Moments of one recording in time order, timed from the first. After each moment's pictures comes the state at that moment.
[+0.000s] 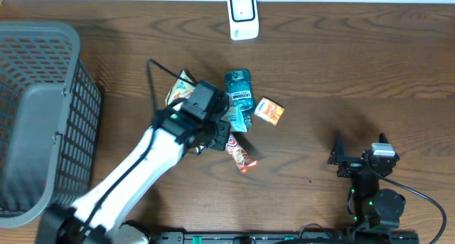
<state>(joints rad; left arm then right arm) -0.56 1.48 1.04 -0.77 0.17 -0.28 -0.11 0.02 0.01 -0.07 -0.06 0.02</state>
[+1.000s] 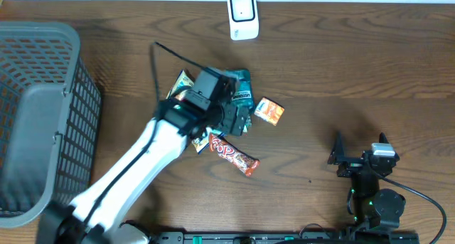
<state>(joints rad) -0.56 1.47 1.15 -0.67 0.10 -0.22 -0.11 0.02 0.01 -0.07 -0.06 0.02</state>
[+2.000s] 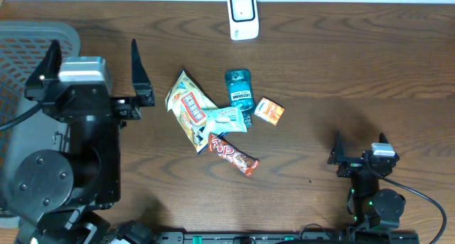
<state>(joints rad) -0.56 0.81 1.28 -0.28 -0.62 0.23 -0.11 0.02 0.01 -0.07 -0.06 0.02</state>
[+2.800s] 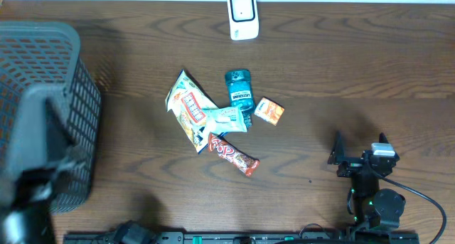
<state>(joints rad) -0.49 0.46 1.21 -0.26 -0.62 0.30 -0.11 0.02 0.01 -0.07 -0.06 0.02</state>
